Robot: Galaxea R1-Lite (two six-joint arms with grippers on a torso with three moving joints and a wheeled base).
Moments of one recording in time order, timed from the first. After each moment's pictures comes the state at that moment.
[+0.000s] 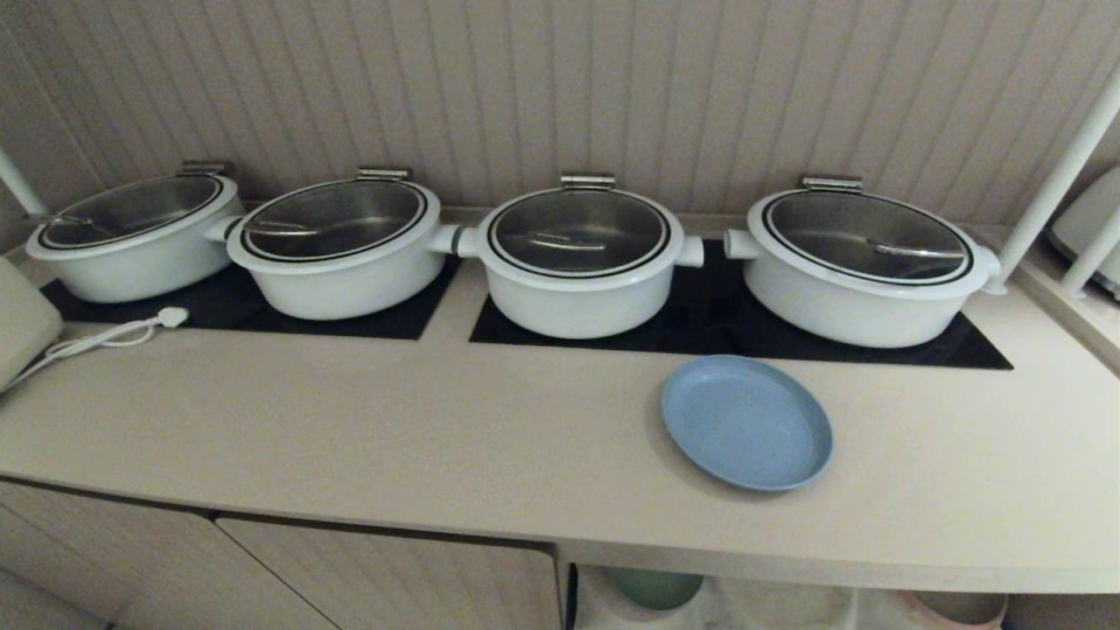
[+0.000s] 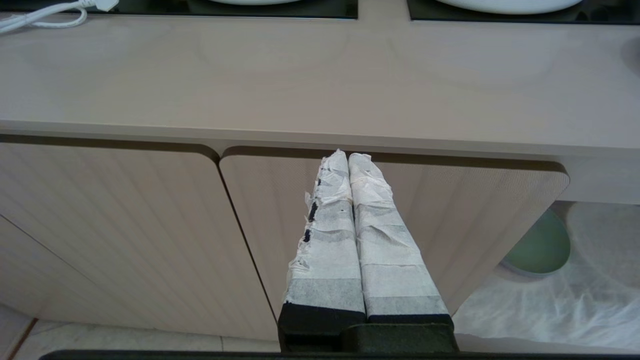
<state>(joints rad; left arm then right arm) 0.00 0.00 -0.01 0.02 -0.02 -0.01 0.08 0.30 0.00 0.00 -0.03 -0.03</state>
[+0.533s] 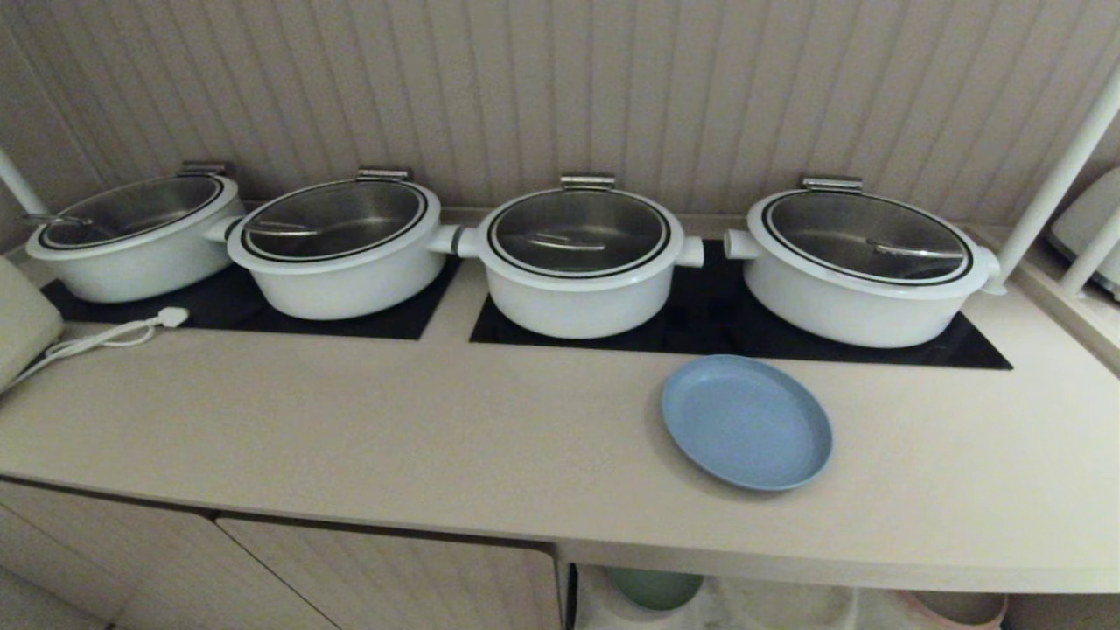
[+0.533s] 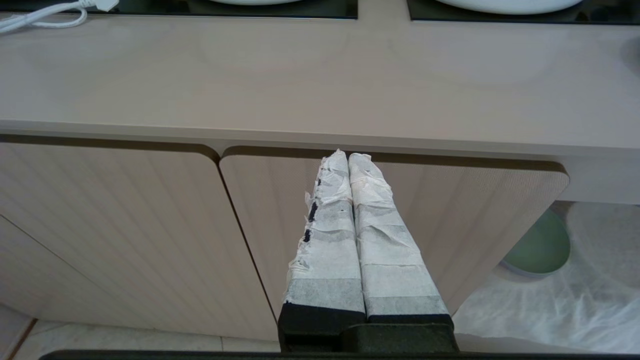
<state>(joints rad) 0.00 0.00 -0.01 0.02 -0.02 -0.01 0.00 0.11 0.00 0.00 -0.01 -0.06</state>
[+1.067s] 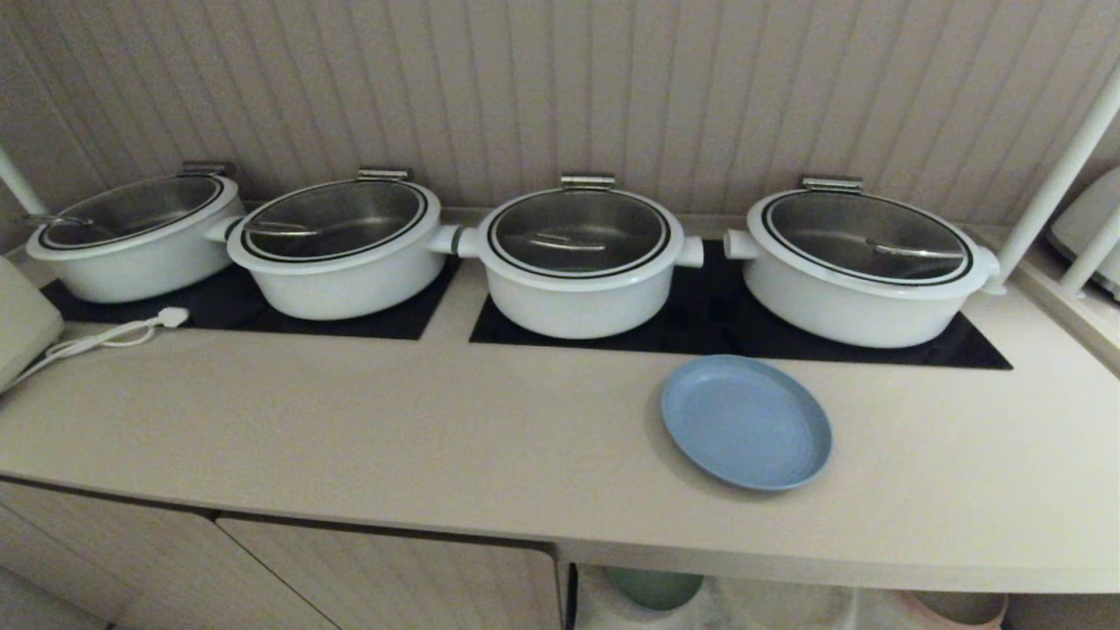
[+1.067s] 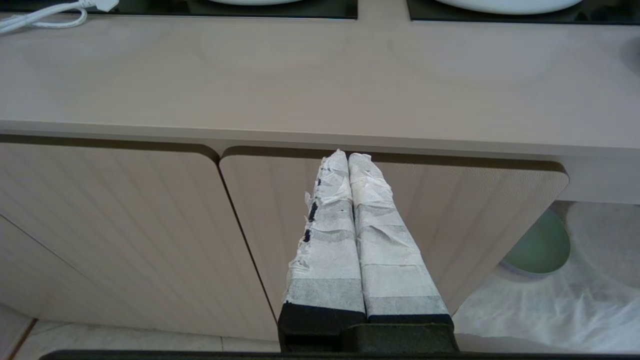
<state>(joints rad) 0.00 0.00 -0.01 0.02 -0.02 -0.01 0.00 0.00 0.00 0.00 0.00 -0.02</state>
